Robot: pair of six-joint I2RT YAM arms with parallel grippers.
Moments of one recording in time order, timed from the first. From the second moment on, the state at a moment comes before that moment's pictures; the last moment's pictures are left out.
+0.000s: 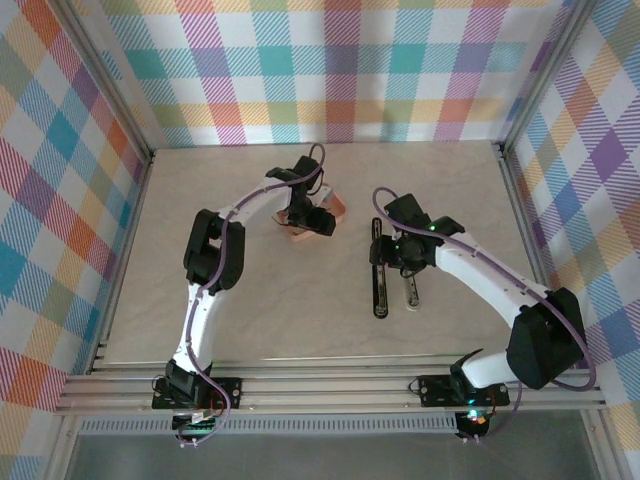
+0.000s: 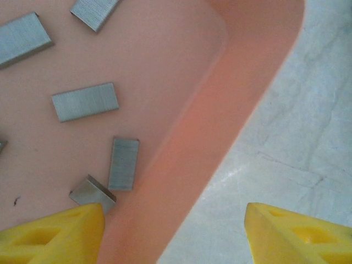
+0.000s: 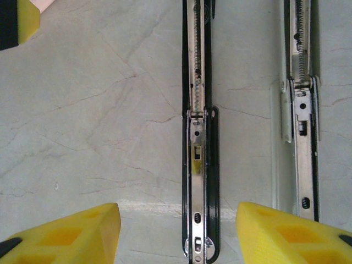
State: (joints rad) left arm -0.49 2.28 1.93 -0.94 0.24 -0.07; right arm 0.53 1.40 1.07 -0.80 -0.03 0.58
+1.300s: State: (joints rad) left arm -0.52 1.96 1.69 -0.82 0.37 -0.20; right arm 0.53 1.30 0.90 -0.57 -0.17 0.83
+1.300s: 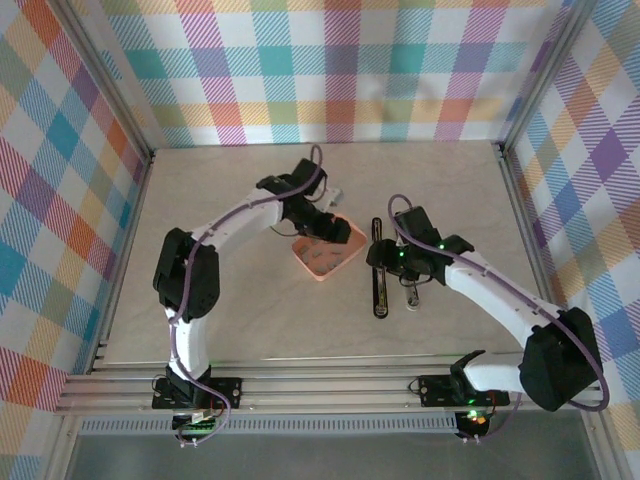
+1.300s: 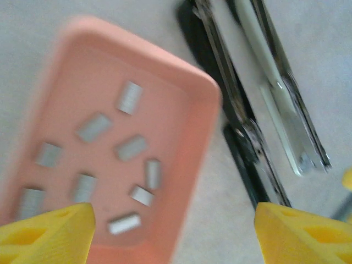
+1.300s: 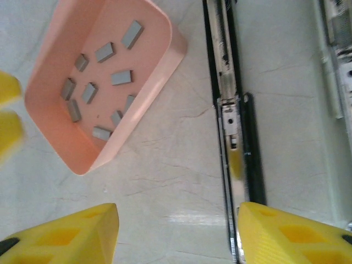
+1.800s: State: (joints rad) left arm -0.42 2.19 1.72 -0.75 0.39 -0.19; right arm 0.52 1.64 1.00 -0.35 -0.27 0.91
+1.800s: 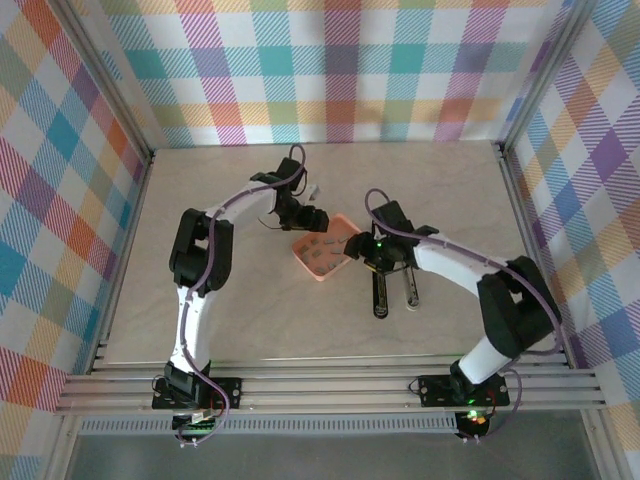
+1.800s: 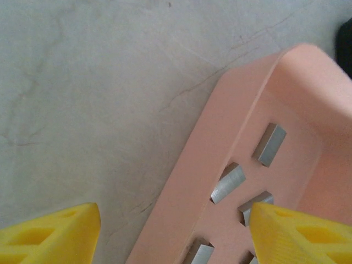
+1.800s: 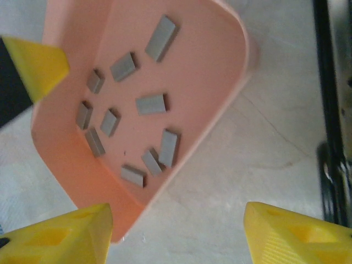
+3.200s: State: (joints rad) left arm -0.47 1.39 0.90 -0.32 0.31 -0.51; right arm 0.56 1.71 1.39 -0.71 -0.18 0.82
